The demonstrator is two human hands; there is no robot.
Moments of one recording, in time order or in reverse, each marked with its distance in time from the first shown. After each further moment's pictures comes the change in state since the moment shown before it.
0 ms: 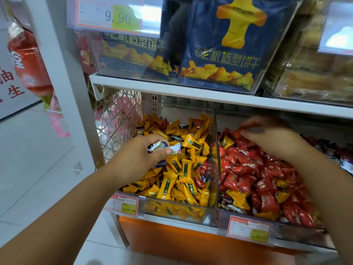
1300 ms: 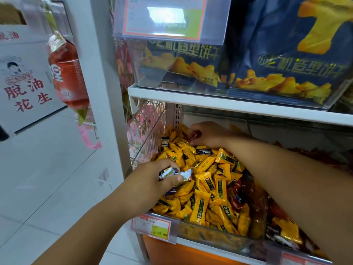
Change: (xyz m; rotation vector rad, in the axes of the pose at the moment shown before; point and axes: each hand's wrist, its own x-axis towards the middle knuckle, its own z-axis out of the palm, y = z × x) left_hand -0.014 -0.050 -0.017 0.026 -0.061 -0.042; right_hand 0.127 -0.109 0.135 -0.126 -0.334 -0.438
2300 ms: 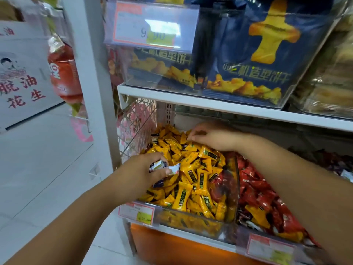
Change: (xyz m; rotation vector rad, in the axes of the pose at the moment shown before) left_hand -0.003 0.017 0.001 0.118 -0.014 -0.010; right_hand -0.083 -0.013 -0.040 0.011 -0.017 -0.032
